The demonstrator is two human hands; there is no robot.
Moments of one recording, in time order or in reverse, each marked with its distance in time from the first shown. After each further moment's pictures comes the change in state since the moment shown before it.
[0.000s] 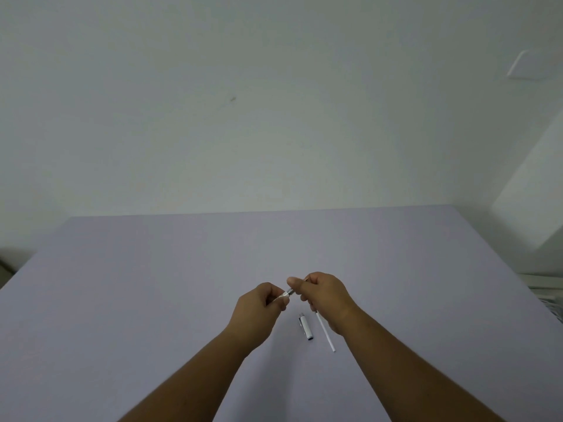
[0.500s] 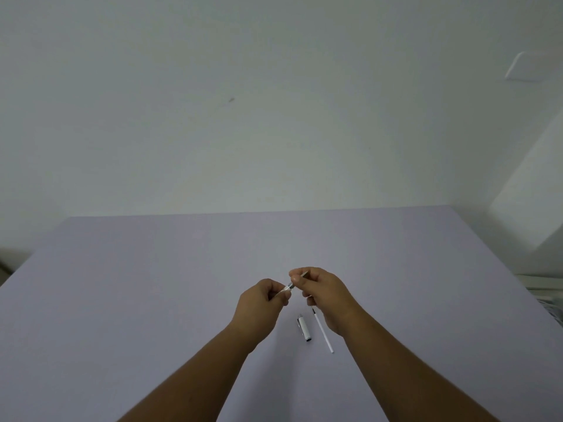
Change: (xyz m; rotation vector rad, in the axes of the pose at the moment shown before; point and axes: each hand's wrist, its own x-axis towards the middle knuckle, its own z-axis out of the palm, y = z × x) left_hand 0.005 0.012 0.007 -0.015 0.038 -0.012; right_hand 0.001 0.000 -0.004 0.214 -0.052 -0.042
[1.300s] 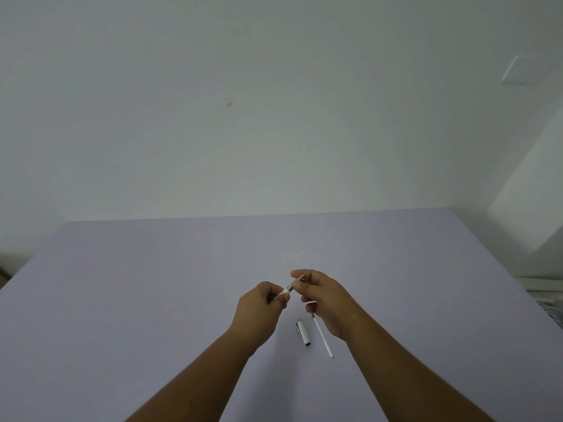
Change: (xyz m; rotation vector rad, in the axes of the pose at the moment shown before) left_hand -0.001 0.006 0.000 0.026 0.041 -0.012; right_hand 0.002 0.004 -0.006 0.062 -0.057 0.038
